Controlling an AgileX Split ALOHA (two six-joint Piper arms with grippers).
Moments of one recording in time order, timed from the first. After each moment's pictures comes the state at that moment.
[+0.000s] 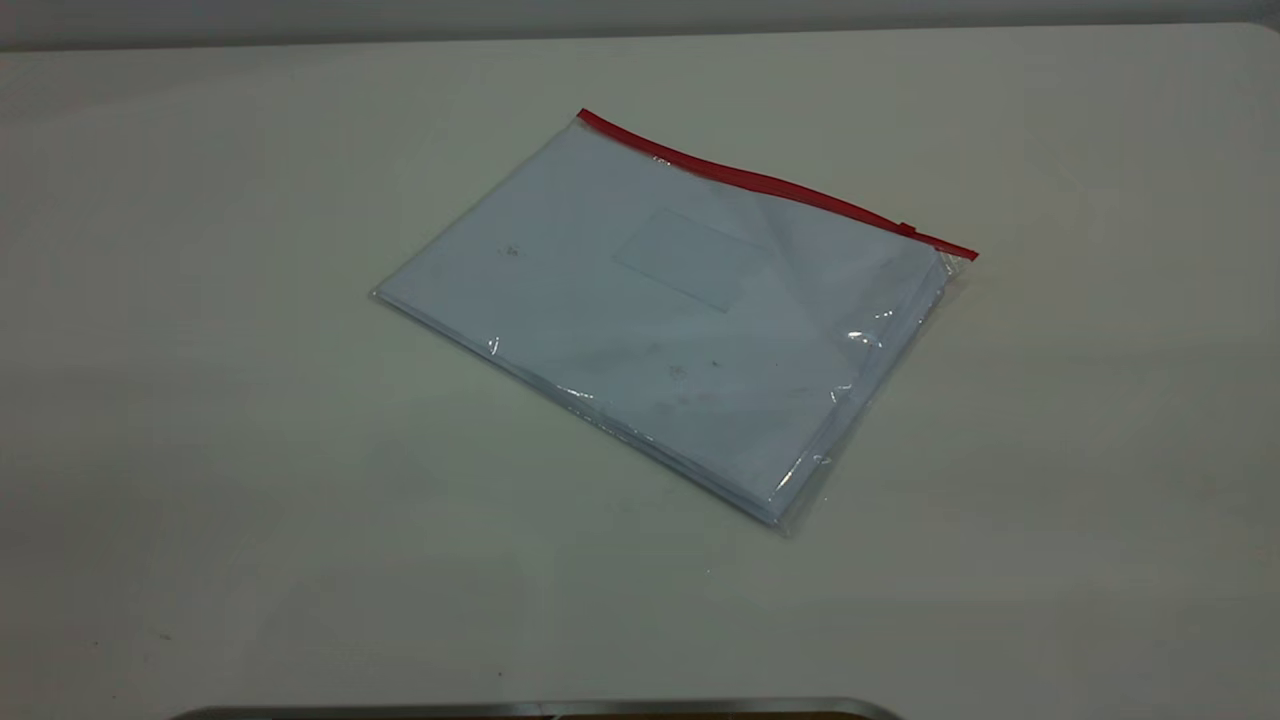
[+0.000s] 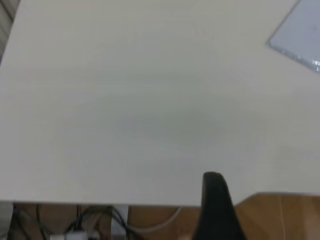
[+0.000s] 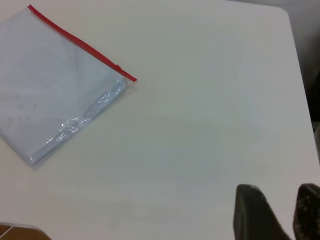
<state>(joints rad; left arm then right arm) 0.05 0.08 -0.50 -0.01 1.11 0.01 -0.01 -0.02 -0.48 0.06 1.14 -0.13</state>
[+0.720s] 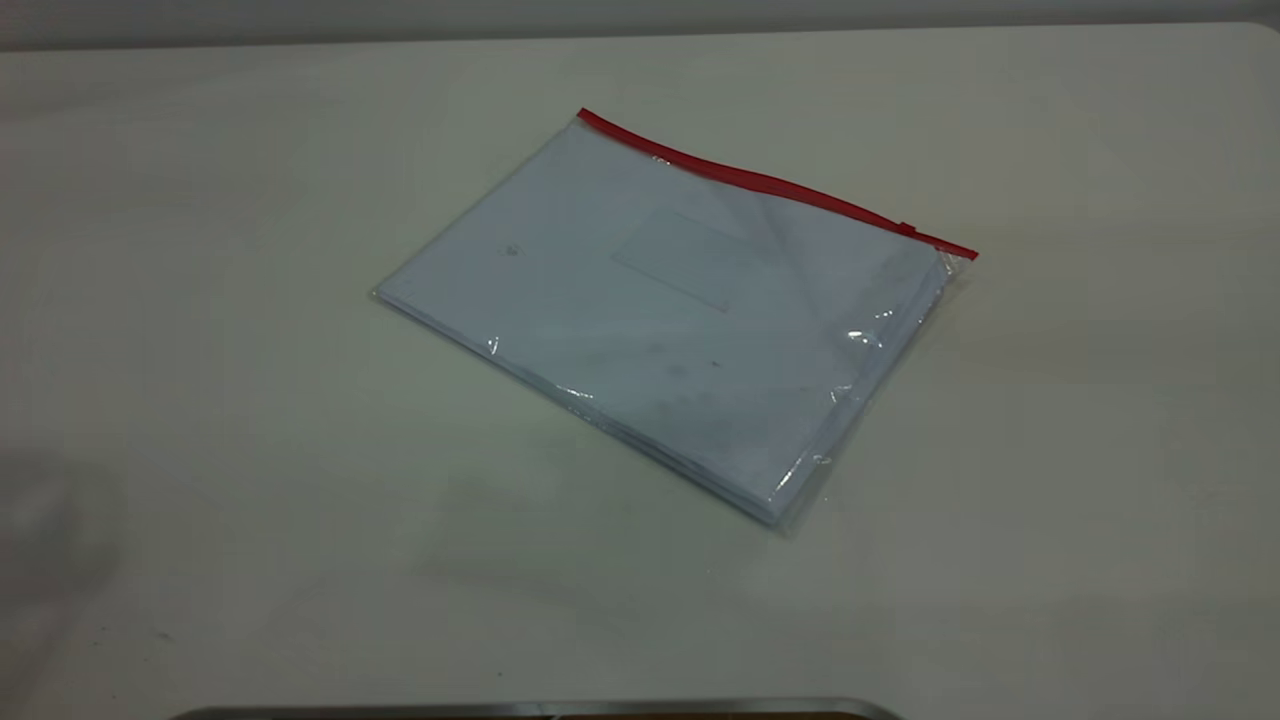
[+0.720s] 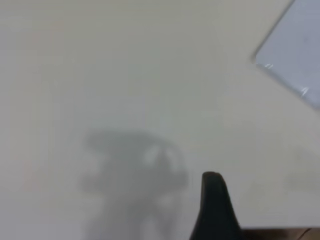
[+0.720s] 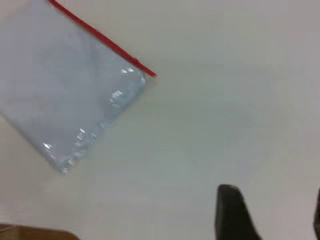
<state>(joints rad) 0.05 1.11 -1.03 -0.11 0.91 0.04 -0.01 0.48 -0.63 0.14 0.96 -0.13</state>
